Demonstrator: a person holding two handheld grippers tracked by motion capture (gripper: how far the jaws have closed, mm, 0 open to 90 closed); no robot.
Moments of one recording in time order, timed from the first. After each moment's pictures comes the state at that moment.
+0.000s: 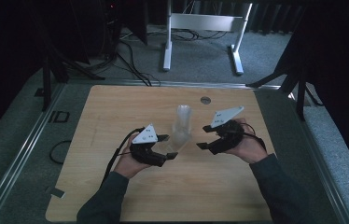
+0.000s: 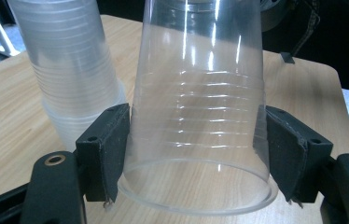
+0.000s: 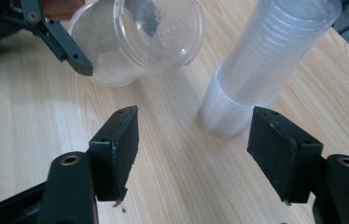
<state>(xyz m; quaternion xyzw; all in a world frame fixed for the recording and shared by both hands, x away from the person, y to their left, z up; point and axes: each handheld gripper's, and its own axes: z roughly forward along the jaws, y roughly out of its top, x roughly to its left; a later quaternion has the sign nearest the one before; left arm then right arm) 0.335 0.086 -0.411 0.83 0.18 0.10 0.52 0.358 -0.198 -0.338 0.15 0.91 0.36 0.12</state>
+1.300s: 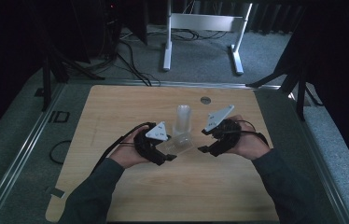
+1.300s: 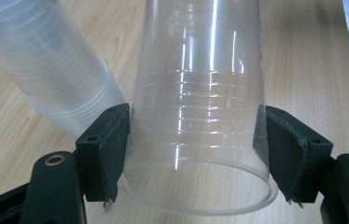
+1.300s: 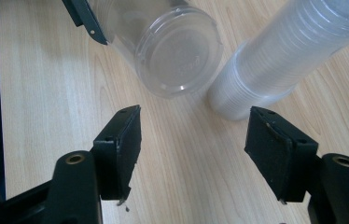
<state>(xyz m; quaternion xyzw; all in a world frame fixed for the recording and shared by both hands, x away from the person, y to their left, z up) 0.346 0.072 -0.383 0.91 0.10 0.10 0.39 0.355 -0.186 -0.326 0.10 0.95 0.28 0.11</state>
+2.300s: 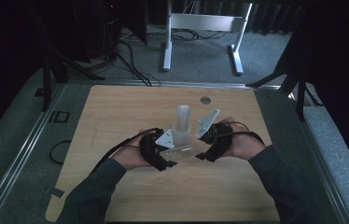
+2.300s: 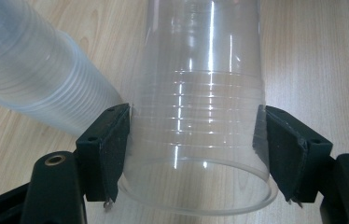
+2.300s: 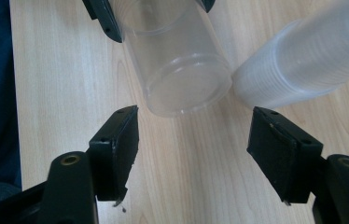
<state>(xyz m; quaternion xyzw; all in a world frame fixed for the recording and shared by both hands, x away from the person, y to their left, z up) 0.339 0.054 -0.391 0.94 0.06 0.10 0.32 0.352 -0.165 -0.336 0.06 0.97 0.21 0.07</state>
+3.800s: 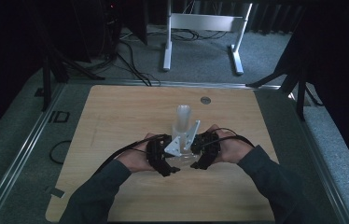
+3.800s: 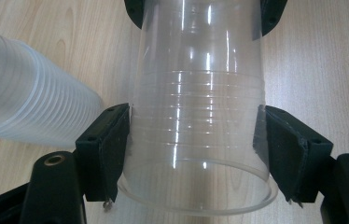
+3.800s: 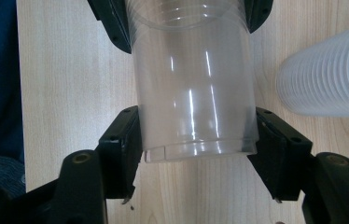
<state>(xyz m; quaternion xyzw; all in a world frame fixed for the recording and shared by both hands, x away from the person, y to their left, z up) 0.330 0.036 -0.397 0.95 0.02 0.11 0.29 0.347 -0.135 -0.364 0.01 0.99 0.14 0.04</state>
